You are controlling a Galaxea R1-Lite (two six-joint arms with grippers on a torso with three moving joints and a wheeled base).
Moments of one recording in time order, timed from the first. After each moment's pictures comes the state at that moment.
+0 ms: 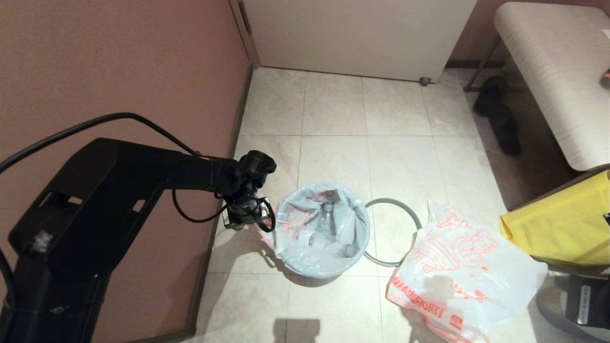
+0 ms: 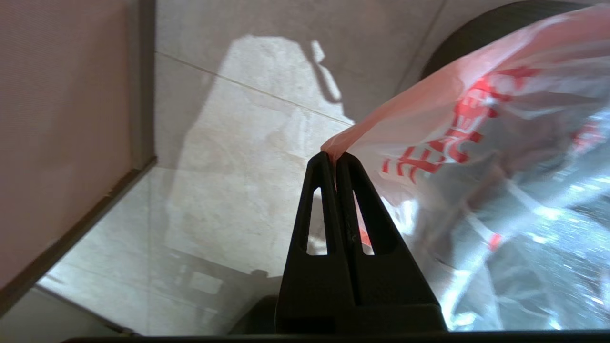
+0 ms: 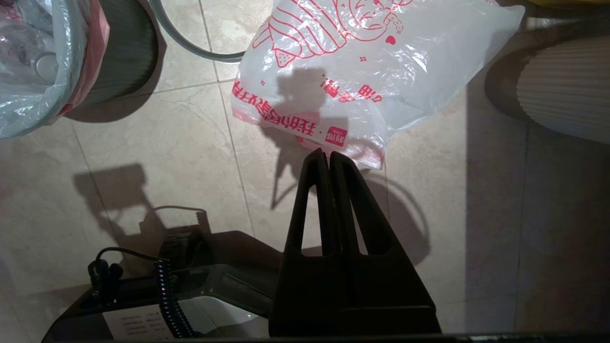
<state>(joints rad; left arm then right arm) -0.35 2.30 -1.76 0.49 0.37 -0.57 0.44 1.11 -0.57 0.13 -0.44 0.43</state>
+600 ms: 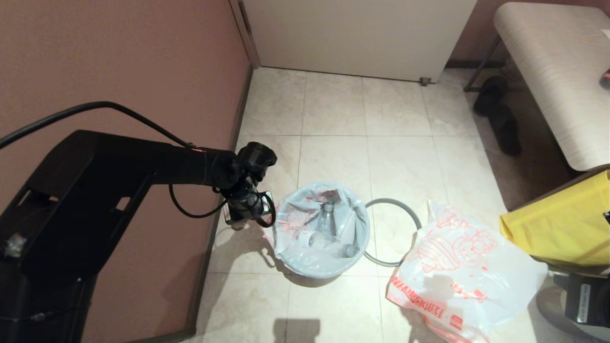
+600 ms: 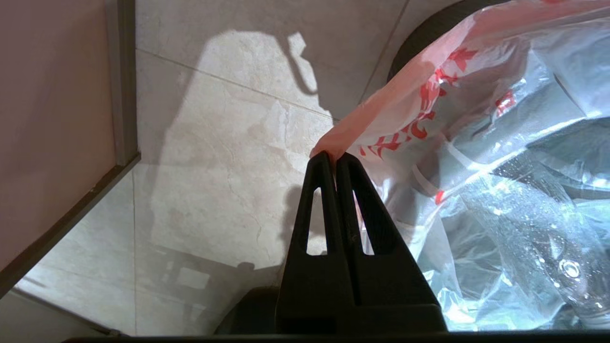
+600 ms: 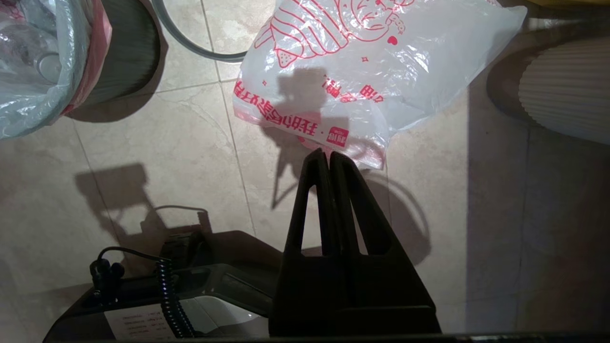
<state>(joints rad) -0.37 2.25 -1.75 0.52 0.34 -0.58 0.44 1.11 -0.58 0.13 -0.44 0.43</state>
